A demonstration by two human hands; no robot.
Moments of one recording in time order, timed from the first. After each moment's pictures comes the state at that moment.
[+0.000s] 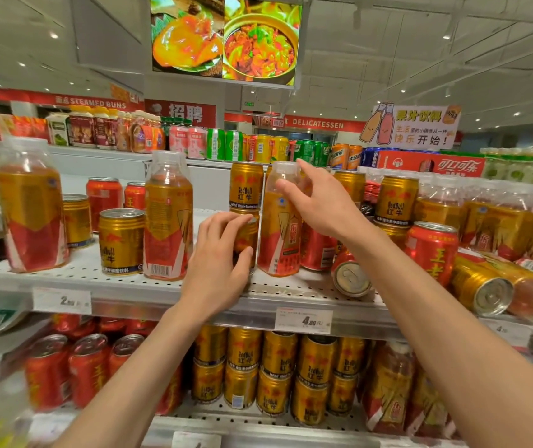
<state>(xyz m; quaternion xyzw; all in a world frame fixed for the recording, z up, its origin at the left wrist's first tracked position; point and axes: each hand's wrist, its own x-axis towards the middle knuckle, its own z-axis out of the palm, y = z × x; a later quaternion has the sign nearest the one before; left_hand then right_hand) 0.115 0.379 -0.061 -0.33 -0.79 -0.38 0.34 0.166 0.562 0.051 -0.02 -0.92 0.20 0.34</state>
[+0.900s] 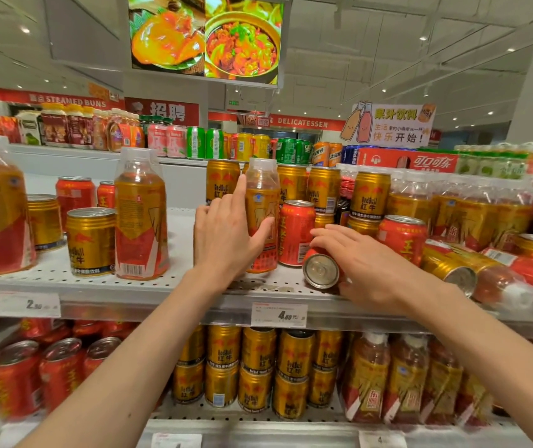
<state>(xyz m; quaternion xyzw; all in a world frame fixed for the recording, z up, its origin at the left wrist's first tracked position) 0.110 0.438 -0.026 -0.28 -0.82 -0.28 0.42 0.268 0.621 -0.002 0.05 -0.98 -0.13 0.17</state>
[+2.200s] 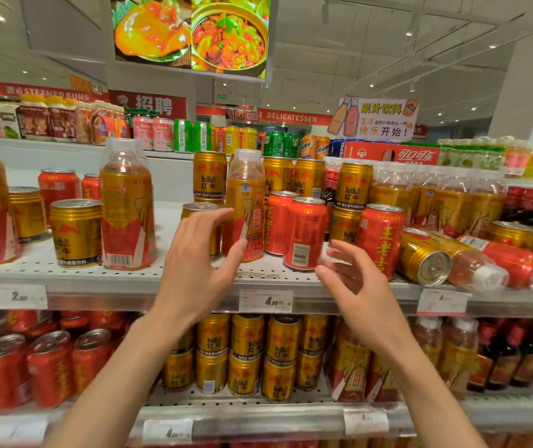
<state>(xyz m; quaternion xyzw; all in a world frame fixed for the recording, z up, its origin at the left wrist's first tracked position) 0.173 0.388 -0.056 -0.37 -0.74 -0.44 0.34 0.316 0.588 -0.066 -0.09 -0.82 0.45 0.34</state>
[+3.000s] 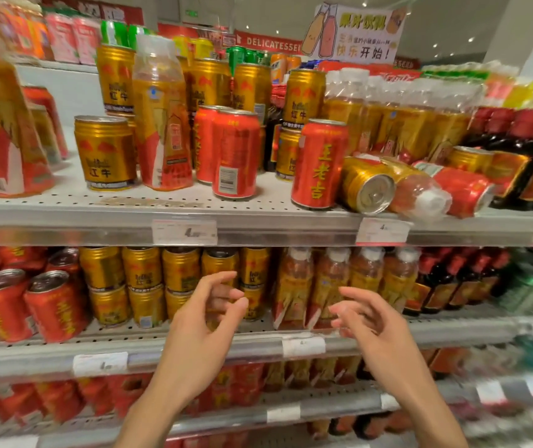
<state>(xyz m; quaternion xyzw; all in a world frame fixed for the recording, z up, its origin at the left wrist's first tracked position) 0.286 0.465 -0.191 -0.27 -0.73 -0.62 -0.02 0.423 0.673 -0.178 -0.23 -0.78 0.54 0.24</state>
